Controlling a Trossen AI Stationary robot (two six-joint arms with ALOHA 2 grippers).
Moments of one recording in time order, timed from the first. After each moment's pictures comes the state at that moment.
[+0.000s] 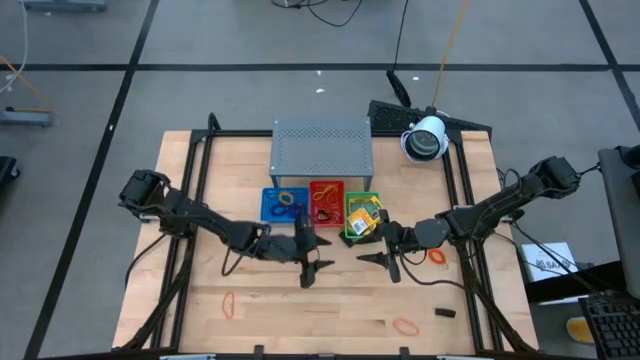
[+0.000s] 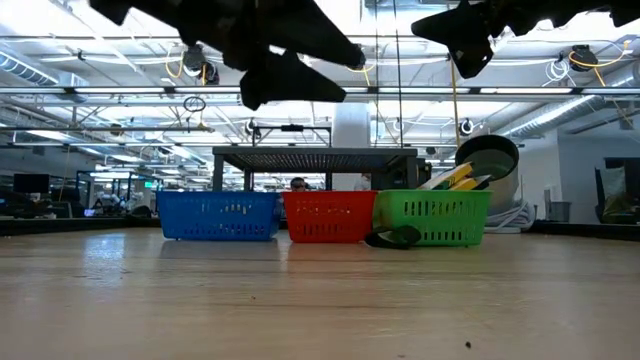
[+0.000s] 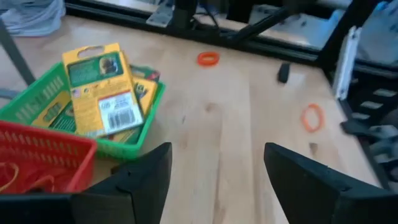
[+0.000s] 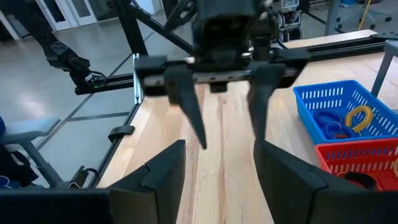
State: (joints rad) left arm -0.33 1.68 0.94 0.32 -0.32 -0.34; right arm 0.39 1.20 0.59 0.39 0.23 0.29
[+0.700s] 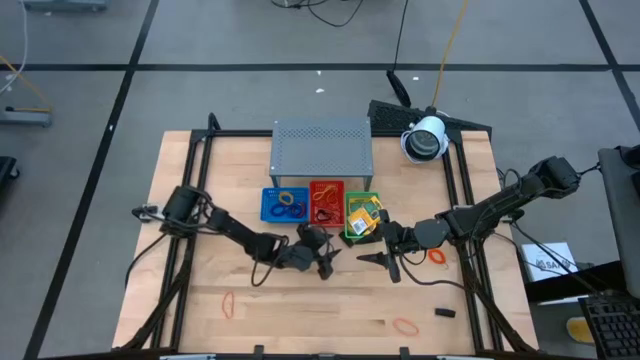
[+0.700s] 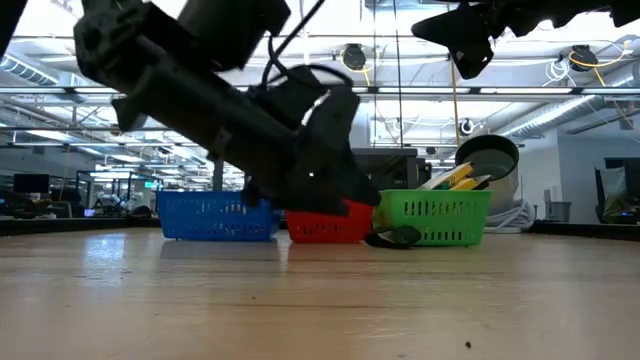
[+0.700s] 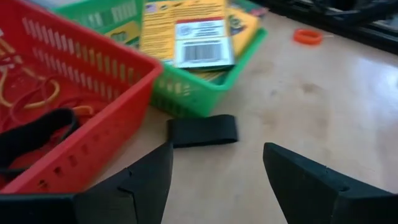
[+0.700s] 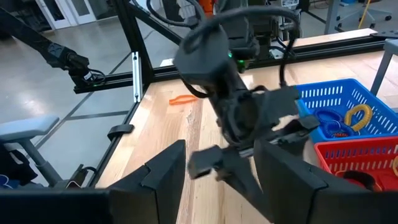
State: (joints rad) left arm -0.30 2.03 0.94 0.58 -0.58 -0.53; right arm 0.39 1.20 0.59 0.38 0.23 0.29
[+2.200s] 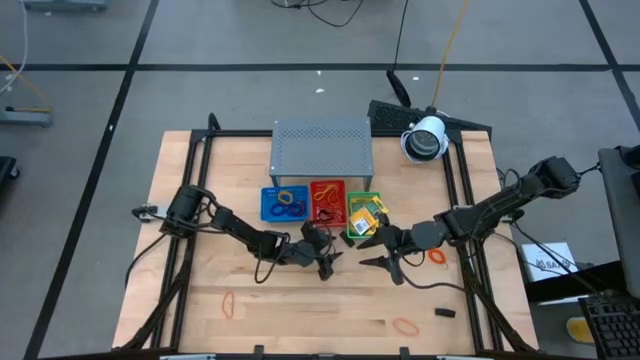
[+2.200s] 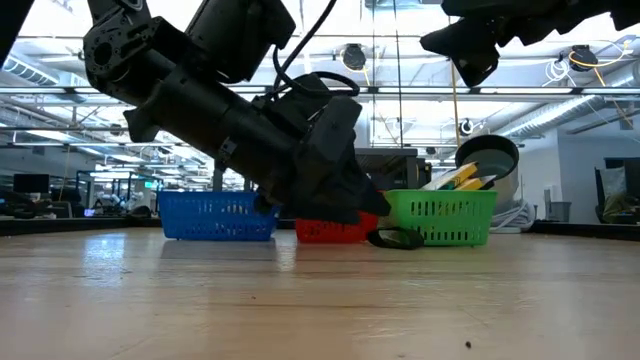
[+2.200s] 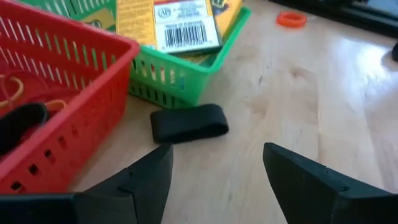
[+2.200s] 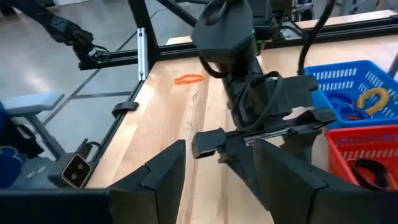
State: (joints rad) left arm -0.28 2.06 0.94 0.62 -0.46 -0.46; right arm 0.39 1.20 0.59 0.31 0.17 0.28
